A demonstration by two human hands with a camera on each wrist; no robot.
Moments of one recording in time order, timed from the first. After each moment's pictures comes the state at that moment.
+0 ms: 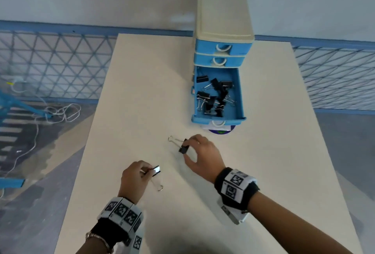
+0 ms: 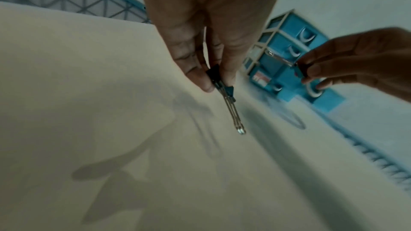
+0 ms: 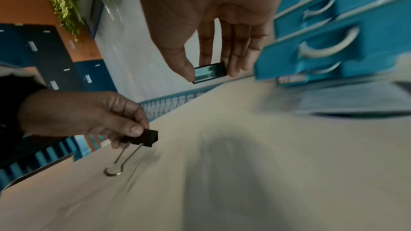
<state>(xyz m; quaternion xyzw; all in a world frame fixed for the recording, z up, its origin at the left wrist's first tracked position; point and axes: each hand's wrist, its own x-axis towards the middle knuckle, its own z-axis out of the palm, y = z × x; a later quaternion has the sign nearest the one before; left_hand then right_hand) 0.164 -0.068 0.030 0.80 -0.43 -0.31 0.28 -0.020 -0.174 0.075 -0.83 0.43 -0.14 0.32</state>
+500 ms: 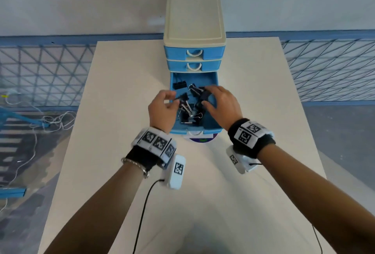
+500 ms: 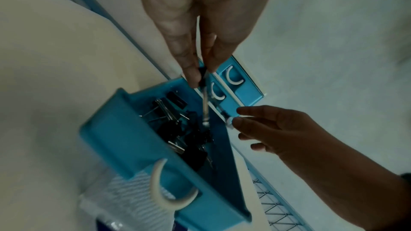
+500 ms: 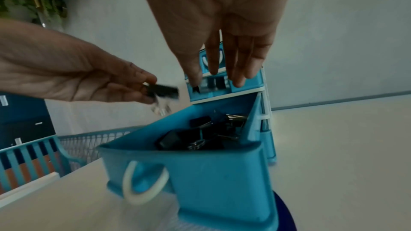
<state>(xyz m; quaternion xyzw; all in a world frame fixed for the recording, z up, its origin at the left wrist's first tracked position) 0.068 -0.280 0.111 0.73 -0.41 -0.29 0.46 -0.089 -0.335 0.111 -0.80 0.52 -0.17 0.24</state>
